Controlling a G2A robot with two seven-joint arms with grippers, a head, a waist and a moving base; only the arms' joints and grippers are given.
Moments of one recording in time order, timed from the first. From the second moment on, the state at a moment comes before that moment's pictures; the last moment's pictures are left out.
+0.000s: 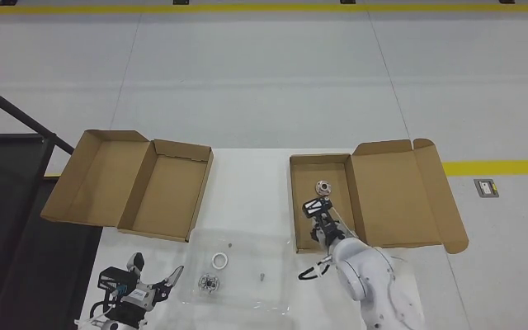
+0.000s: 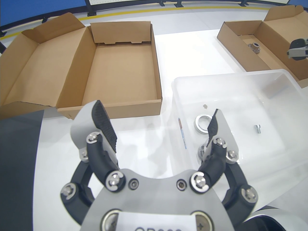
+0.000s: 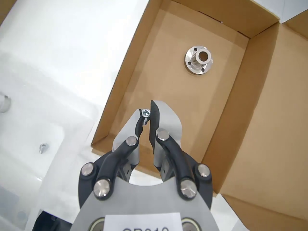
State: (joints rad) left arm 1.81 -1.15 -1.67 -1.84 1.26 -0.21 0.19; right arm -1.08 -1.42 1.22 -1.59 -1.51 -0.05 0.77
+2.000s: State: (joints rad) left arm 1.81 -1.15 -1.67 -1.84 1.26 -0.21 0.19; right arm -1.06 -1.42 0.95 -1.76 -1.53 -0.58 0.98
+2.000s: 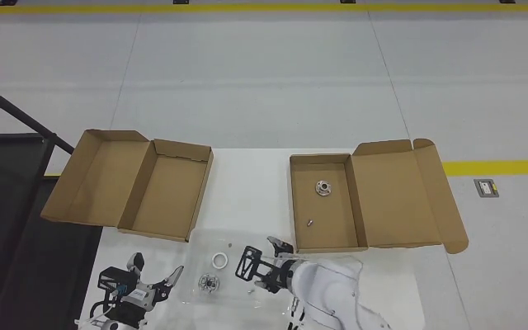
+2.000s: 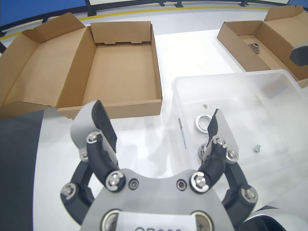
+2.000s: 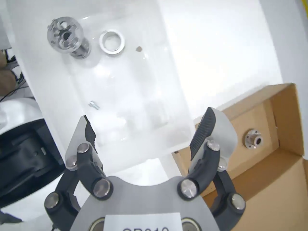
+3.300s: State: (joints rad) left arm 1.81 -1.15 -1.67 -1.84 1.26 -0.21 0.19; right arm -0.81 -1.51 0.69 -1.37 -1.27 -0.56 1.25
